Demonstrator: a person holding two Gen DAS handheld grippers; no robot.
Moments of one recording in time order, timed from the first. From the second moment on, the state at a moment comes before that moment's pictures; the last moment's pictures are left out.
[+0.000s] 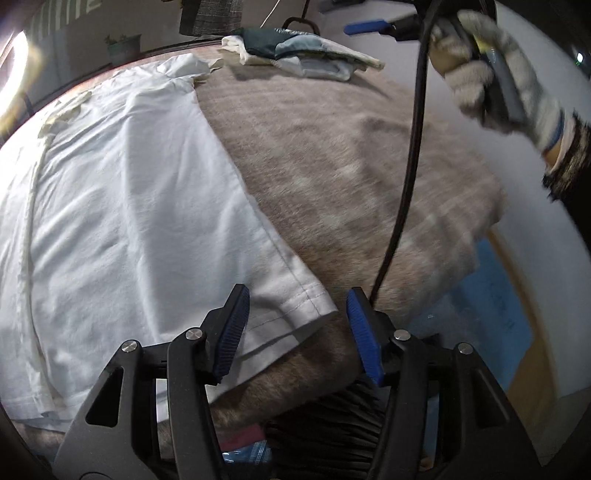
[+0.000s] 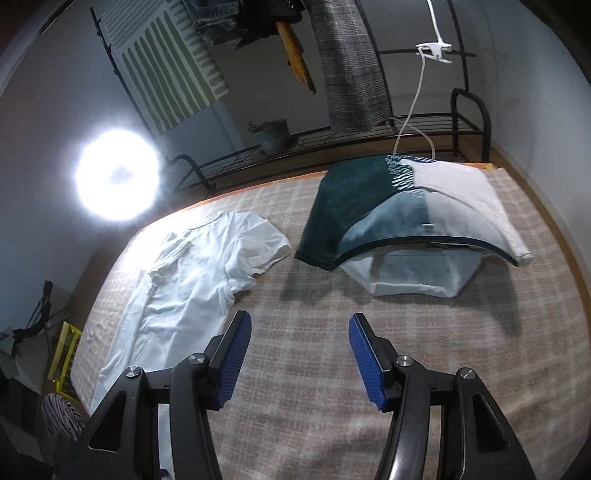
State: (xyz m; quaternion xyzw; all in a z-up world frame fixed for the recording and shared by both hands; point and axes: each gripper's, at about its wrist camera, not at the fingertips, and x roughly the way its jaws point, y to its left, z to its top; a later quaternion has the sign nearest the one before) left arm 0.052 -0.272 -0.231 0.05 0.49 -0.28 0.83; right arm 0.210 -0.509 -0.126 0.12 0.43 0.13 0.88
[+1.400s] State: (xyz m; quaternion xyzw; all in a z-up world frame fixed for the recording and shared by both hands) left arm 0.063 -0.195 -0.199 -0.14 0.46 -0.29 0.83; right arm 0.368 -0.358 -0.183 0.20 0.49 0.13 0.84
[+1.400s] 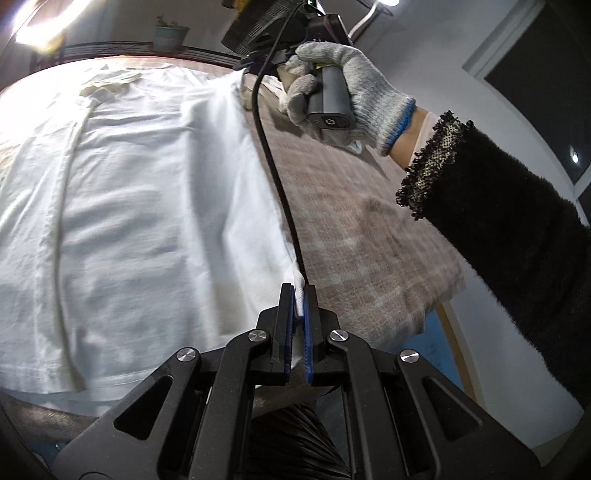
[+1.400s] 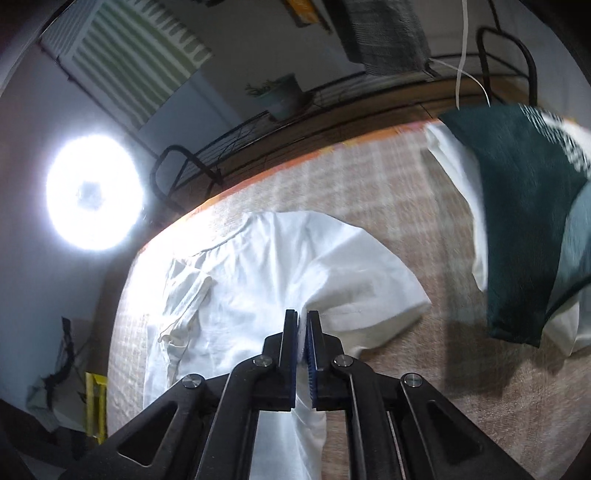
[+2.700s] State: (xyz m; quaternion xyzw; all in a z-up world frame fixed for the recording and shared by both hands) left arm 0.047 -0.066 -0.210 -0.18 0.45 -0.19 0.85; right arm 0.392 -0.253 -0.171 0.03 0.54 0.15 0.82
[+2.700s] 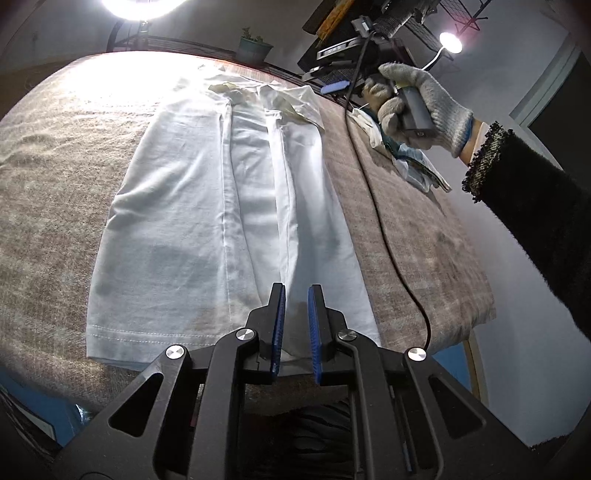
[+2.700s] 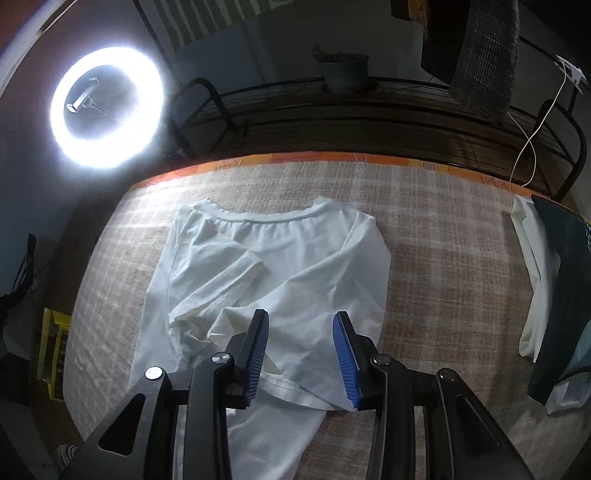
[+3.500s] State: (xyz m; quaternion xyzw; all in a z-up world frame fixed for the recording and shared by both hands) left arm 0.046 -0.056 -0.214 -0.19 0.46 -0.19 0.85; right arm 0.418 -0.229 -0.178 -0.02 0.56 0.13 0.82
